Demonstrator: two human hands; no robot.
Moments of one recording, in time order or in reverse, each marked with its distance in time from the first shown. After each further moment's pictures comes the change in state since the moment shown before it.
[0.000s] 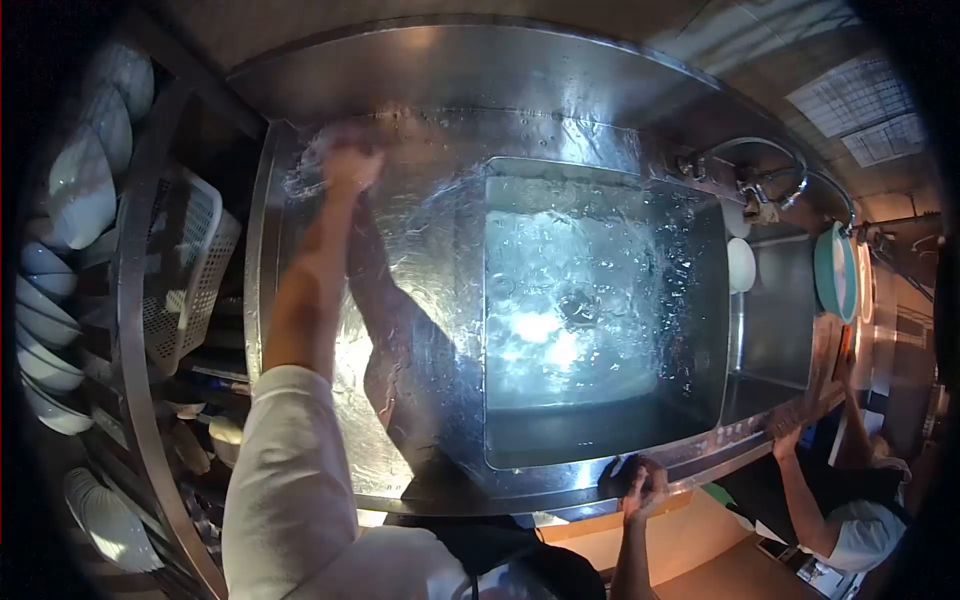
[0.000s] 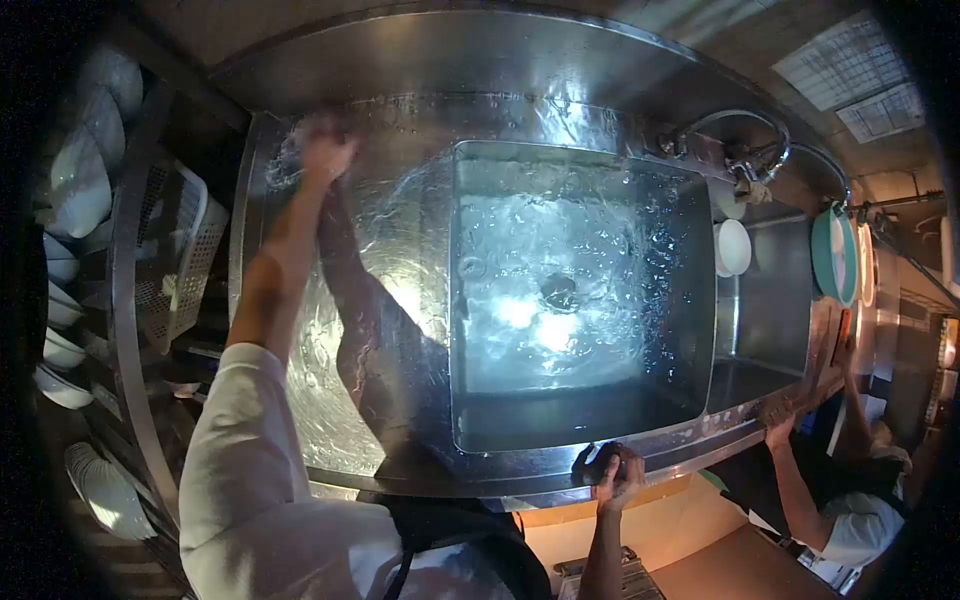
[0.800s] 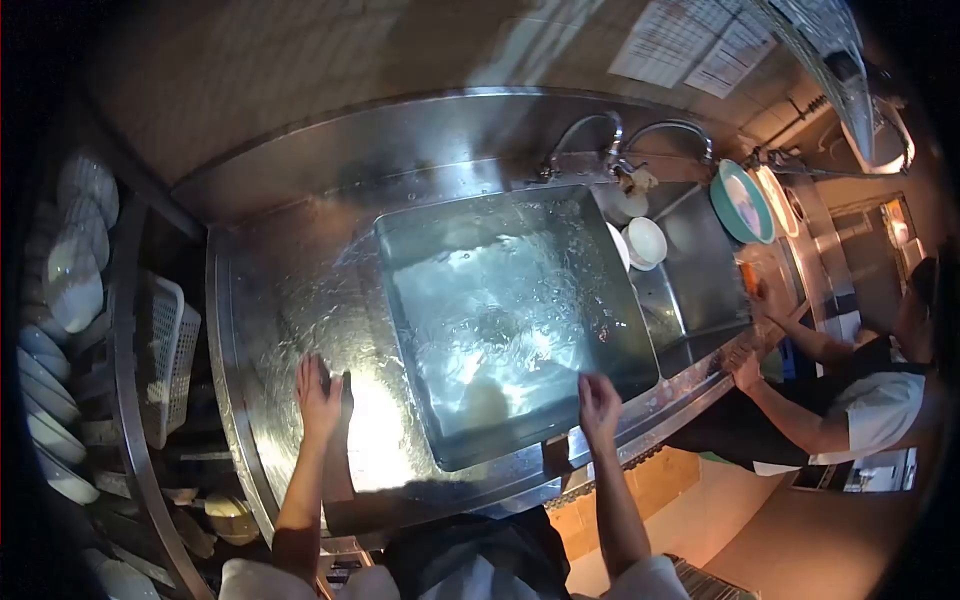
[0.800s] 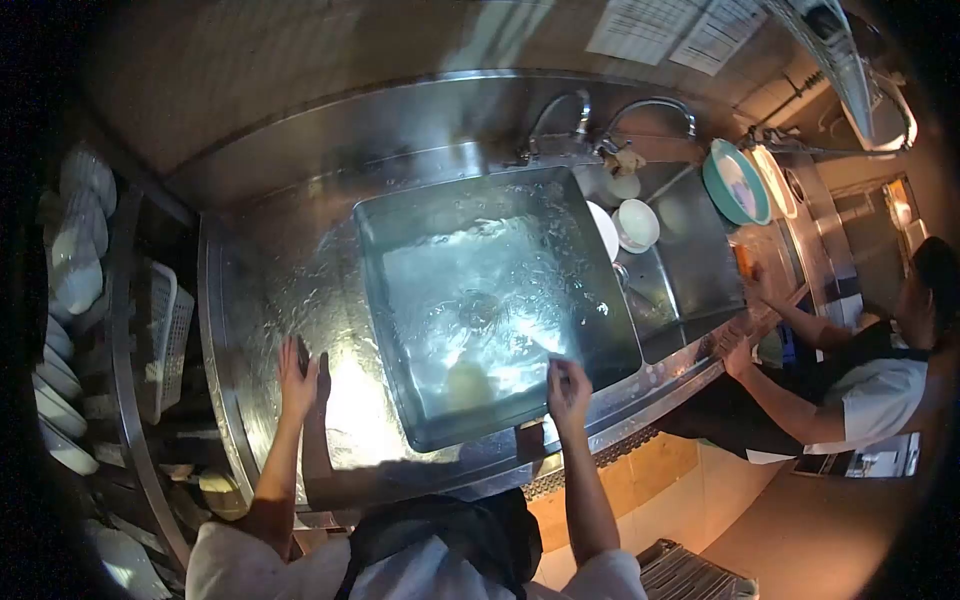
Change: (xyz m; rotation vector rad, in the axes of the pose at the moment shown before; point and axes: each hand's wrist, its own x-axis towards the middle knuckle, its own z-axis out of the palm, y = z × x) left_hand -0.311 0.014 -0.037 -0.365 -0.113 0.077; right_hand 0.076 -0.029 0.013 0.368 0.110 0.081
